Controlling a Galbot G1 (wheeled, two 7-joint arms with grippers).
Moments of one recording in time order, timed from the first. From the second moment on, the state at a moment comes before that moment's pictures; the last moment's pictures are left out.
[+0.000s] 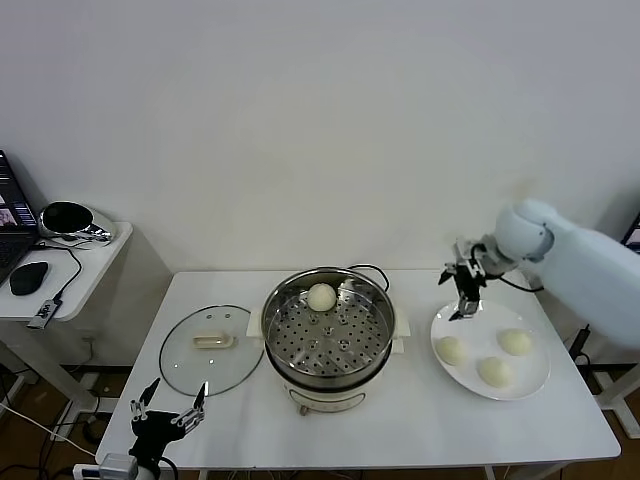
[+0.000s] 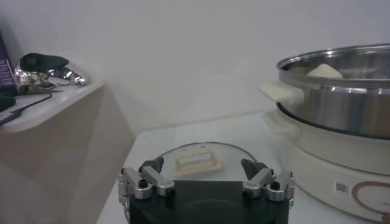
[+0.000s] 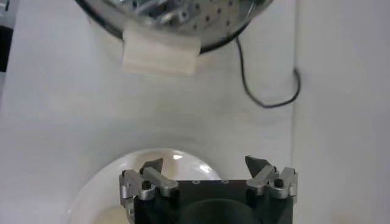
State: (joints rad) left arm 1.71 -1.43 -0.75 -2.10 -0.05 0.19 0.16; right arm 0.09 0.69 -0.75 1.30 -0.07 -0.29 -1.19
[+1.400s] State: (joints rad) left arm 1.69 -1.42 -0.76 -2.06 -0.04 0.19 0.17; right arm -0.13 0.78 -0.64 1.12 -0.21 -0.23 -1.15
